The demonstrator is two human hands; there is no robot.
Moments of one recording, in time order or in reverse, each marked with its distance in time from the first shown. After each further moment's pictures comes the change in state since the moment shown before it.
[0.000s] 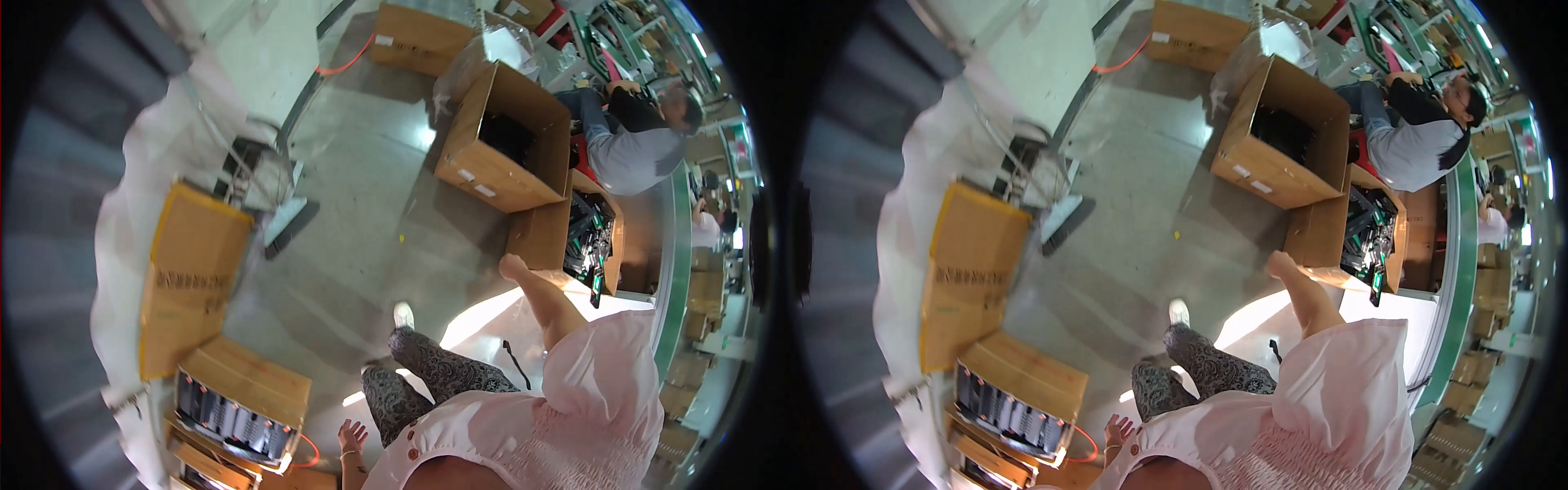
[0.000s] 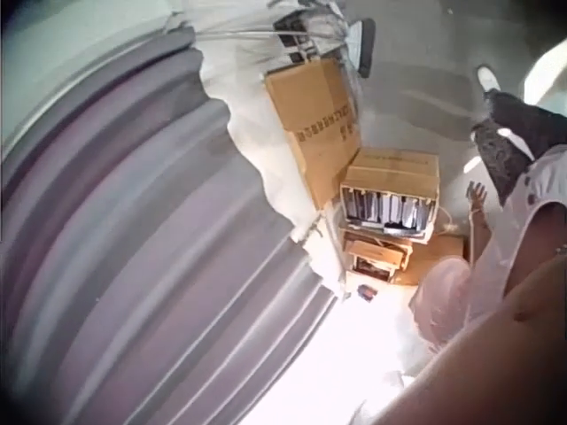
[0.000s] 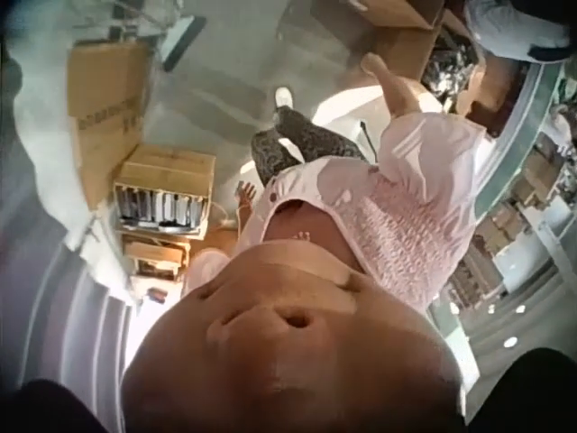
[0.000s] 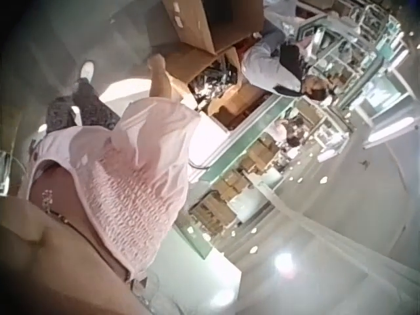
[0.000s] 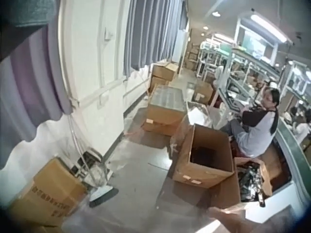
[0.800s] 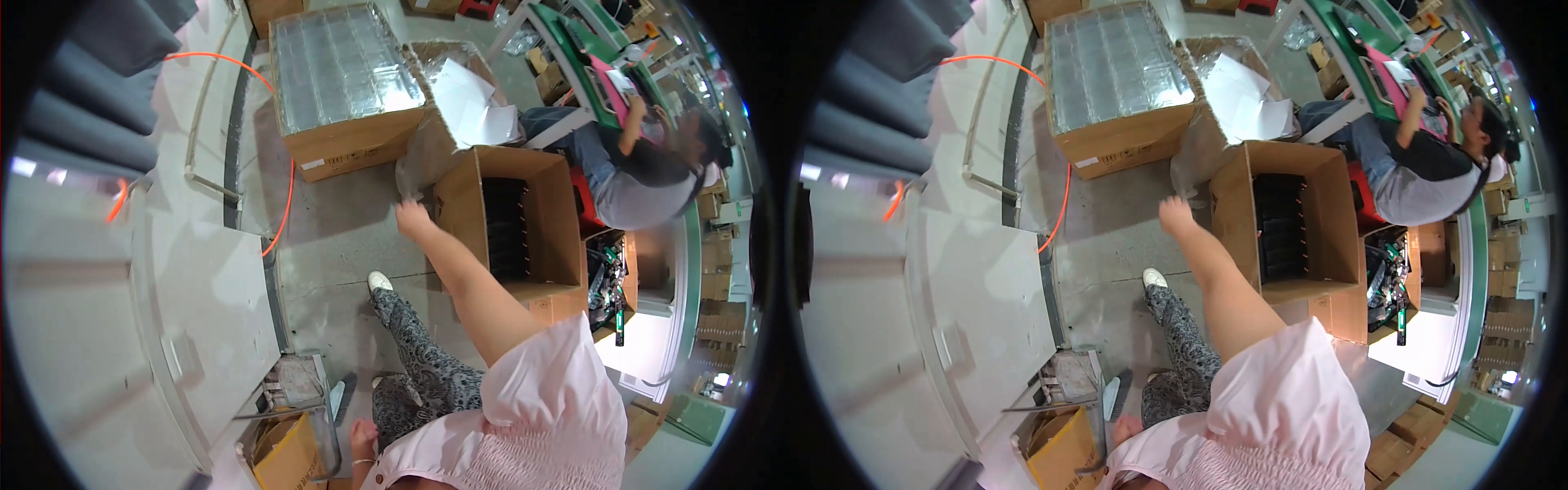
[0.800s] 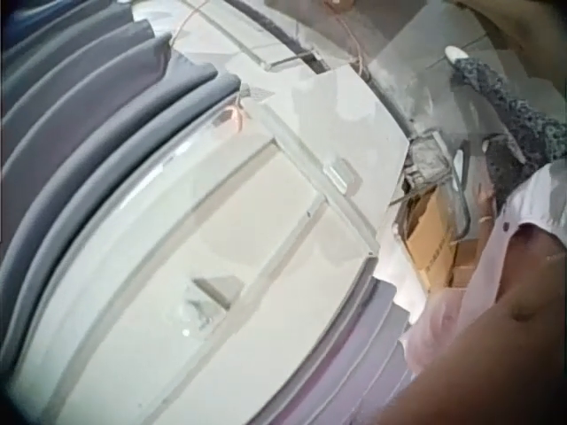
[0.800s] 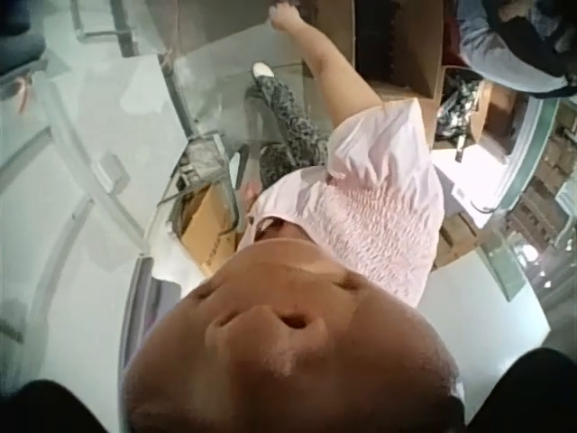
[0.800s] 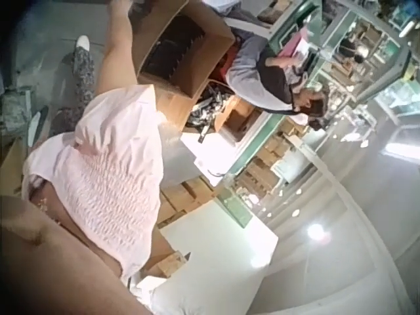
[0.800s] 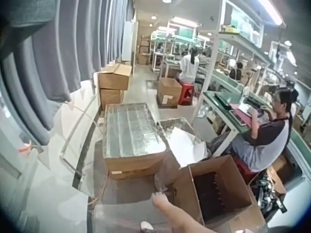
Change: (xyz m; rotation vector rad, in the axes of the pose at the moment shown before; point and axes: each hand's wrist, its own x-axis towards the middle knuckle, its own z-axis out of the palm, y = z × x) left_hand -0.033 0.556 0.486 0.429 -0.138 0.218; right_hand 0.505 -0.105 -0.484 0.237 0.499 -0.036
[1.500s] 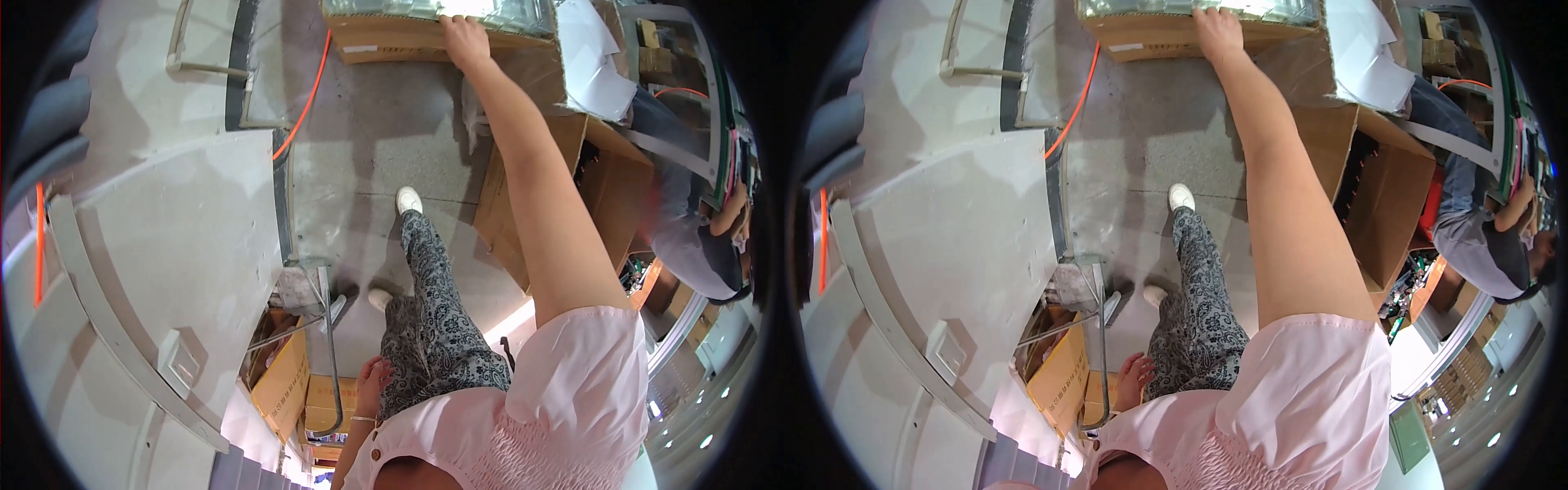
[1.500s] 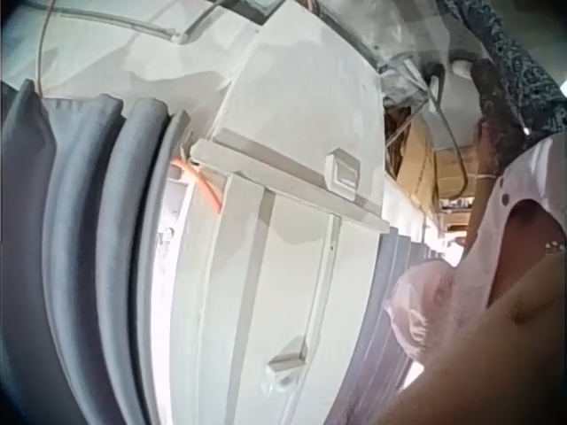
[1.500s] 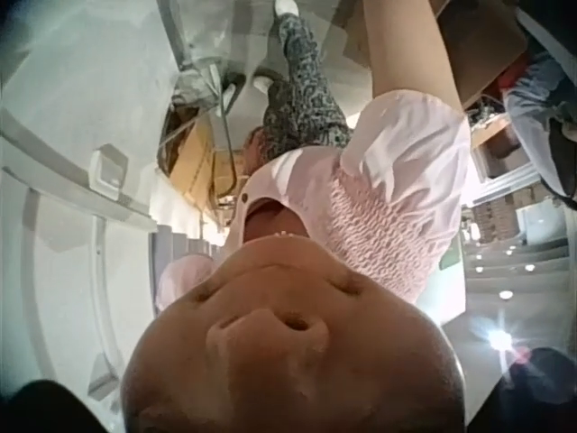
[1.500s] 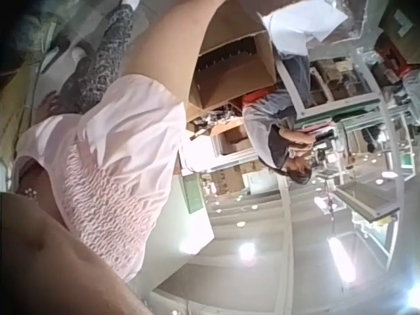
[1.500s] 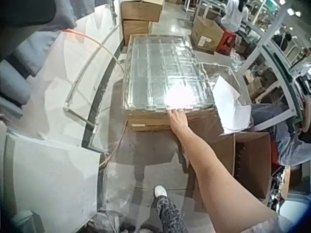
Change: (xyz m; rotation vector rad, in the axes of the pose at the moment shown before) left_hand -0.042 0.132 0.096 0.050 -0.076 -0.132; right_hand 0.267 -0.001 -0.045 -0.159 0.413 -0.100
